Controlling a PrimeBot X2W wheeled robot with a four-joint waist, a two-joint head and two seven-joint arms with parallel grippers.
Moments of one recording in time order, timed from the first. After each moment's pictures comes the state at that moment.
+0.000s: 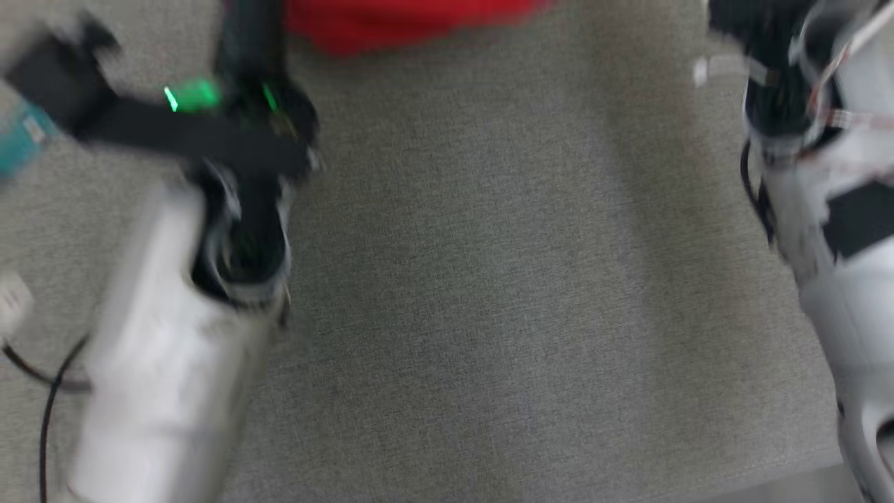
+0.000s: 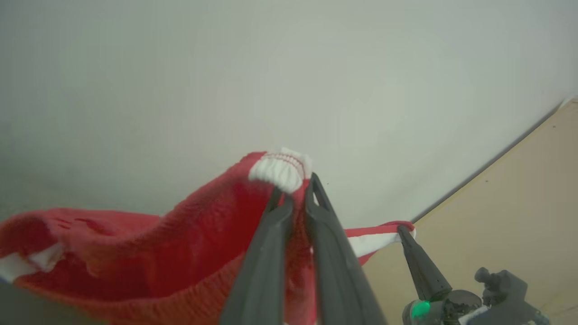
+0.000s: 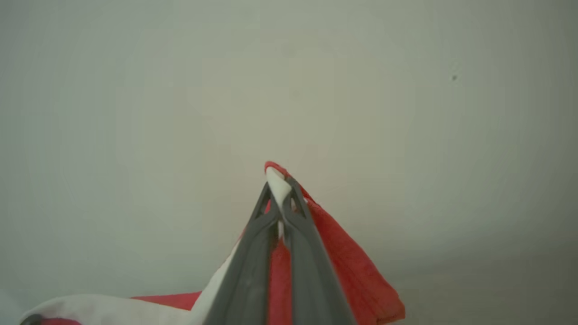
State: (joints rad) left arm -0.95 0.11 -0.29 0.30 -1.05 -0.13 -0.26; right arm -1.20 -0.21 0.30 0.57 0.80 0.13 -0.18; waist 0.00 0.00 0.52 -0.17
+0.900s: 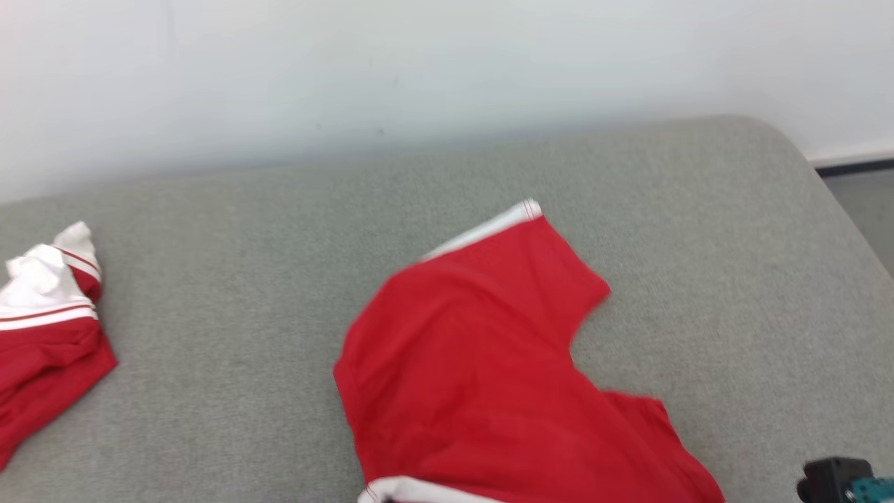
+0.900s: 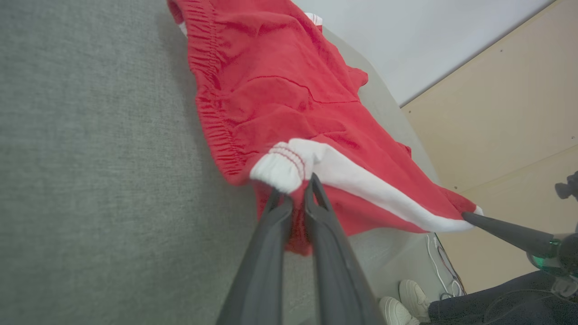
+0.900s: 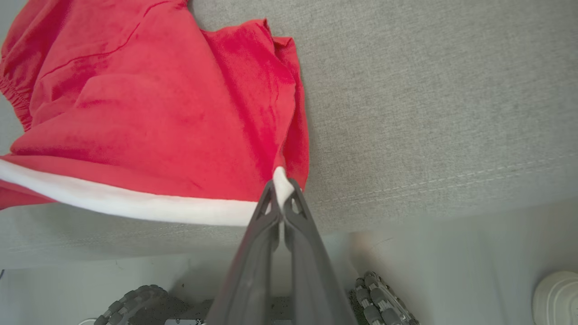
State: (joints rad) left arm -0.01 0.26 -0.56 0.21 -0.87 -0.13 -0.19; right arm 0.23 -0.11 -0.11 -0.21 0.44 0.13 0.78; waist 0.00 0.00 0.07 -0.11
